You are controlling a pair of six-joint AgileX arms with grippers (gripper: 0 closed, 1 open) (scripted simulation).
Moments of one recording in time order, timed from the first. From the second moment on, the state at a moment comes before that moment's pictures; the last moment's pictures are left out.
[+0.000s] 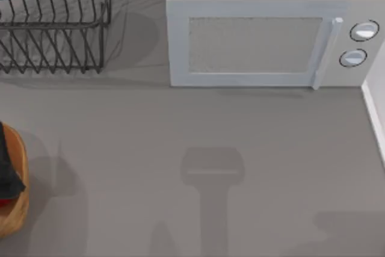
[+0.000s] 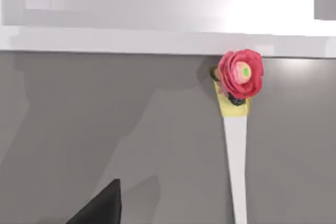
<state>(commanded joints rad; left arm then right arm) 0.00 0.00 0.00 0.00 0.00 0.00 -0.36 1.07 0.70 -0.78 0.00 -0.39</state>
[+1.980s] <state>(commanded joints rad) 0.00 0.00 0.00 0.00 0.00 0.00 -0.48 1.67 0.69 -0.59 0.00 -0.51</state>
